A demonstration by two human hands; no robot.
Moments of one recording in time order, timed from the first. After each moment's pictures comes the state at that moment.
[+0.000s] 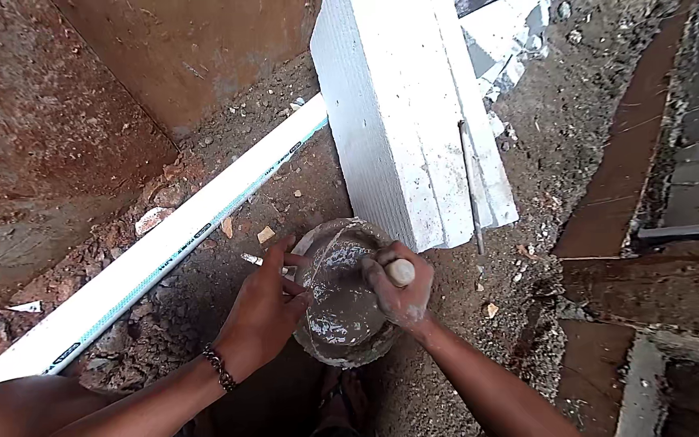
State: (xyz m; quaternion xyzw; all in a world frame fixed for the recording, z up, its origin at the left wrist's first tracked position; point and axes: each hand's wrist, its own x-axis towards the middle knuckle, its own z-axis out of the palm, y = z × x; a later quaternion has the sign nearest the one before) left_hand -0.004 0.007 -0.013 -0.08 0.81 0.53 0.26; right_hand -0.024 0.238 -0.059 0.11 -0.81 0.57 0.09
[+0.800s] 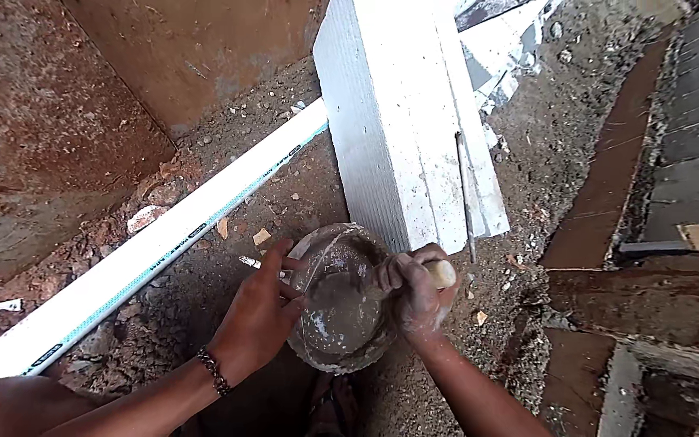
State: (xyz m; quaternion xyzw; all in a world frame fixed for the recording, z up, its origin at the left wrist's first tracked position) left_hand -0.003 0.009 -0.017 -0.07 0.80 0.54 0.26; right_hand -0.029 0.237 -0.048 0.03 -0.64 0.76 0.13
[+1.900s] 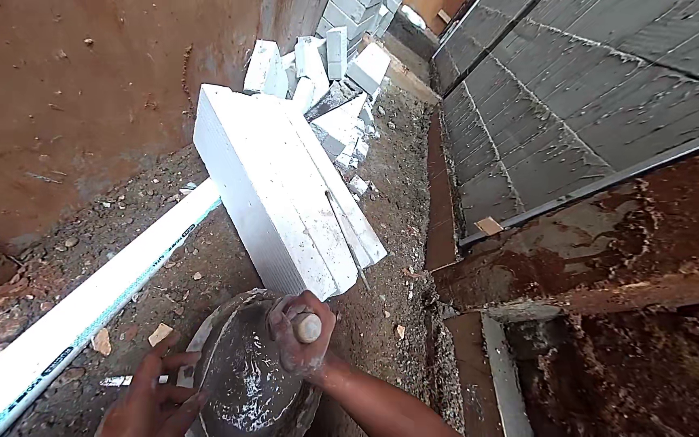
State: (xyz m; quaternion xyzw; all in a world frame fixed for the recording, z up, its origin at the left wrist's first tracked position) left_hand -0.006 0.007 -0.014 -0.04 0.79 0.56 0.24; right_hand -0.052 0.228 -0.039 0.18 -0.68 0.66 0.25
